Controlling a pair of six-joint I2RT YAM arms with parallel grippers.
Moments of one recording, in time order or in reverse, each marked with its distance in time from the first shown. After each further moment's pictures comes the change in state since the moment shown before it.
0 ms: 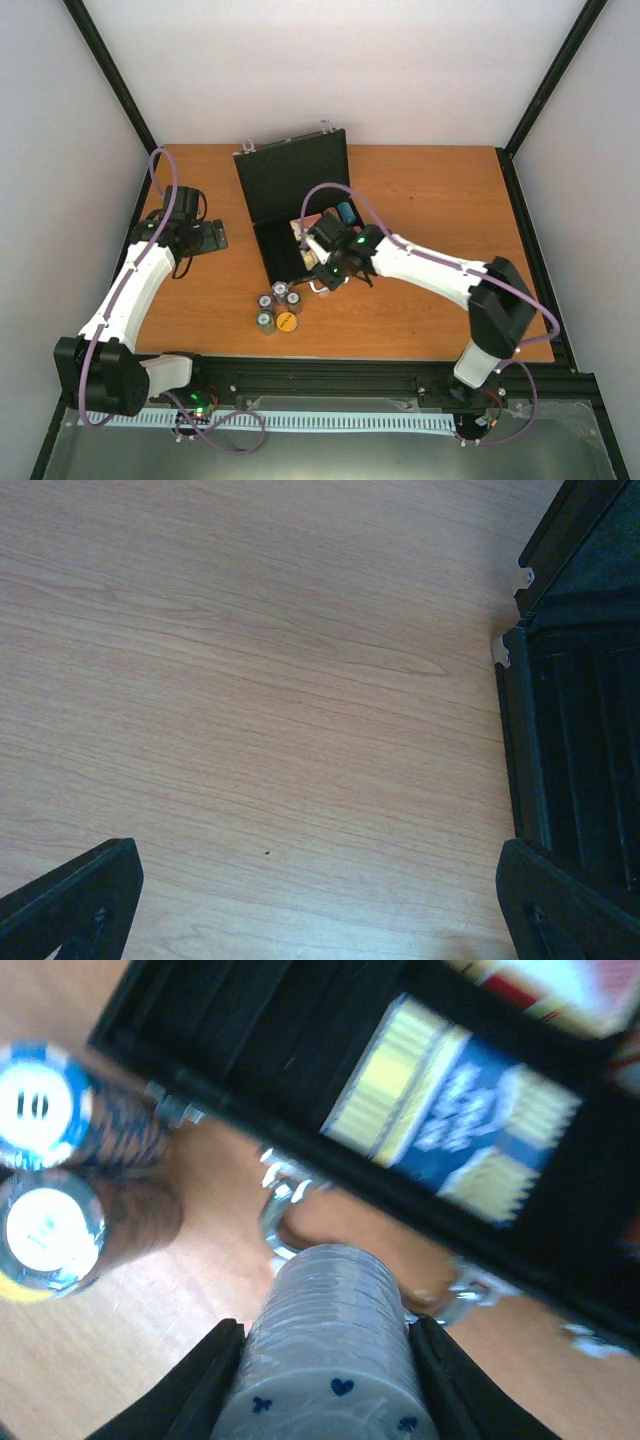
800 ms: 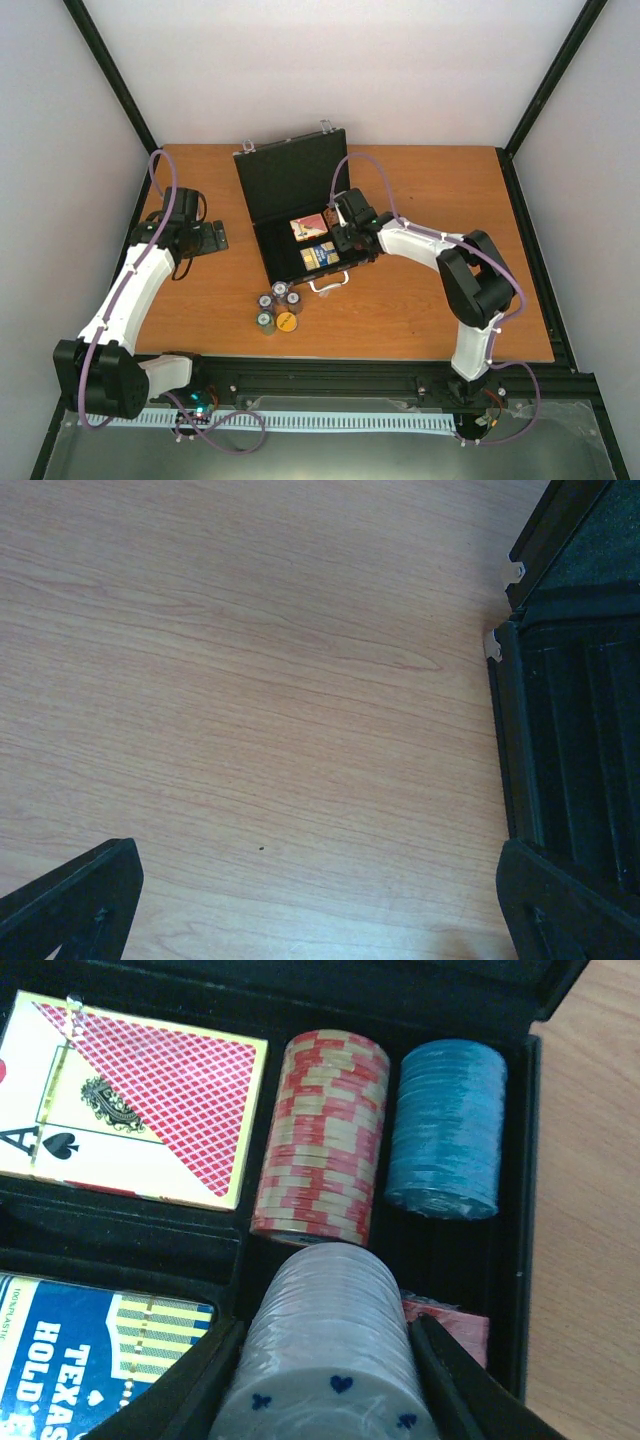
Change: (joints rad) left arm 0.000 -0.009 -0.007 0.001 0.016 0.000; right arm -0.287 0.130 -0.052 0.462 0.122 0.027
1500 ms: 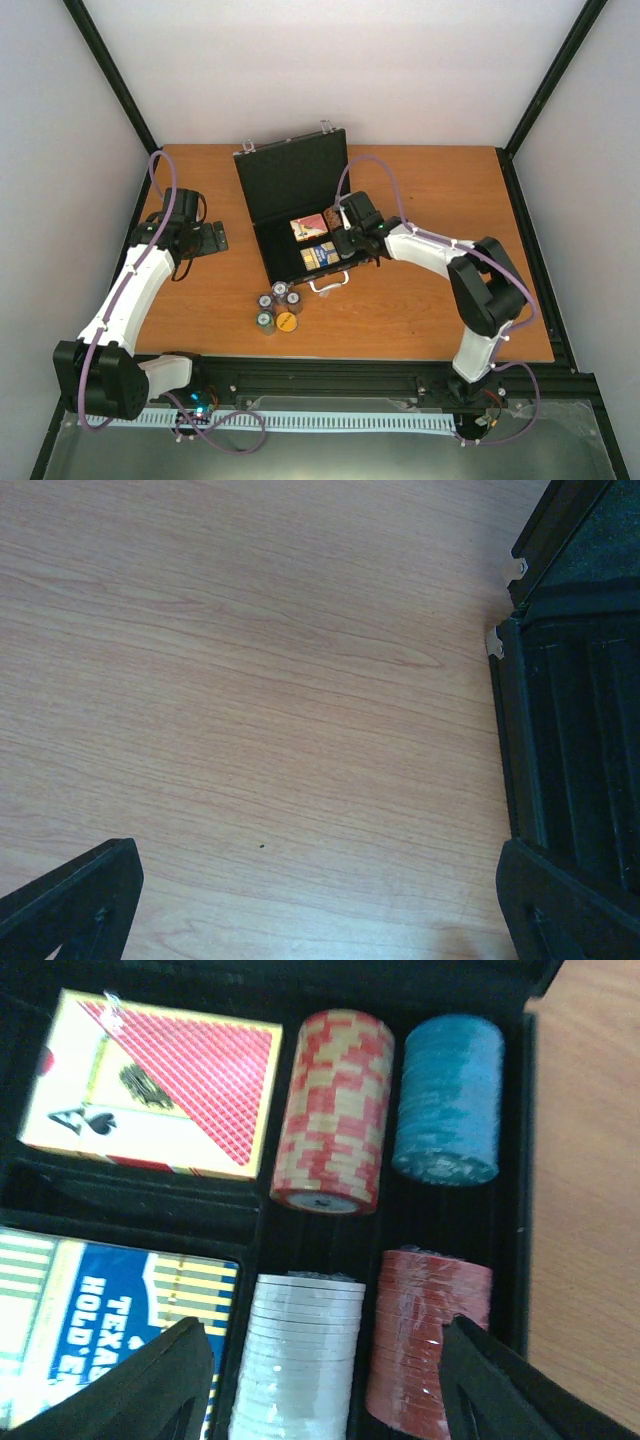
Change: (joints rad) left arm 0.000 -0.009 -0.010 0.000 0.000 0.000; right arm -0.001 -0.041 -0.074 0.034 -0.037 0.040
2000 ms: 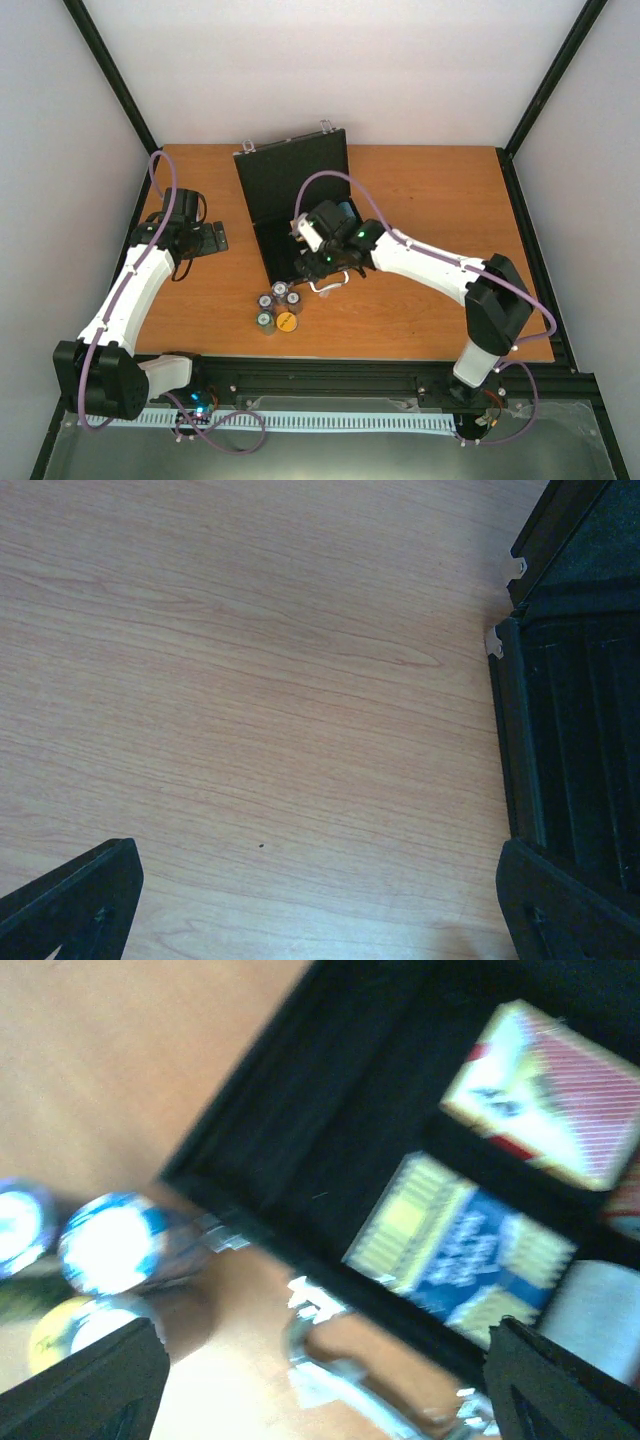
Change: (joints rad) left arm 0.000 0.000 0.000 0.000 0.000 0.000; right arm 0.208 -0.118 0.165 -0.296 -0.126 -0.107
